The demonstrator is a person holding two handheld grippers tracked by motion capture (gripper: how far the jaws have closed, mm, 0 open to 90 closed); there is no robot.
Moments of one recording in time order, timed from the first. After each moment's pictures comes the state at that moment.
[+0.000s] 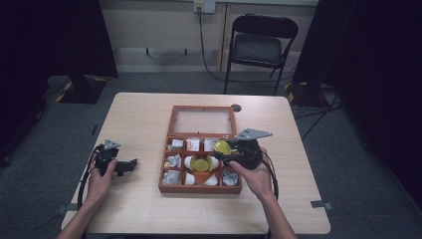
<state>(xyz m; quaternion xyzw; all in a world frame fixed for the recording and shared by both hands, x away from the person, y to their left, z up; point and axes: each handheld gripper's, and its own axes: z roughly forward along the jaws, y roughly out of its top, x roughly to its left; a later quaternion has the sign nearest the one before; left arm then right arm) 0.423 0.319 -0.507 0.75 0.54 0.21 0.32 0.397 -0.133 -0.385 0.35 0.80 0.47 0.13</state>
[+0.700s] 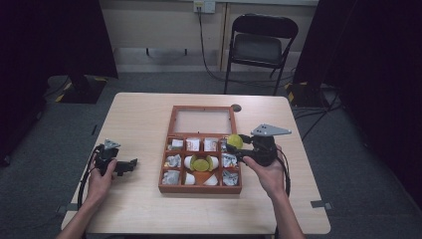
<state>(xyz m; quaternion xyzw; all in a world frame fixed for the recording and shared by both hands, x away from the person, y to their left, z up) 0.423 0.319 -0.507 0.75 0.54 0.21 0.32 0.395 -0.166 -0.365 0.36 0.78 0.49 0.16</state>
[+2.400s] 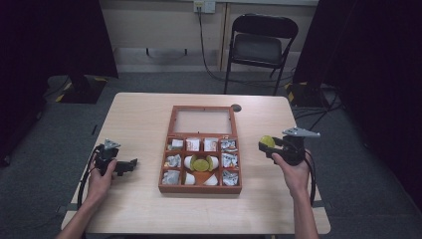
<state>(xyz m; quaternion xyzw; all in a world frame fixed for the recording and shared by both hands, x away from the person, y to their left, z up) 0.423 0.319 -0.507 0.75 0.54 0.21 0.32 0.416 -0.252 -0.400 0.48 0.74 0.43 0.20</state>
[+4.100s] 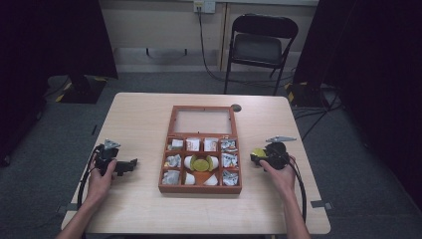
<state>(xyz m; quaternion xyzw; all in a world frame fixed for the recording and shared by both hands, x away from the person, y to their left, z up) 0.423 0.319 -0.507 0.75 0.54 0.21 0.32 0.444 -0.237 -0.473 0.51 0.77 0.35 0.16</state>
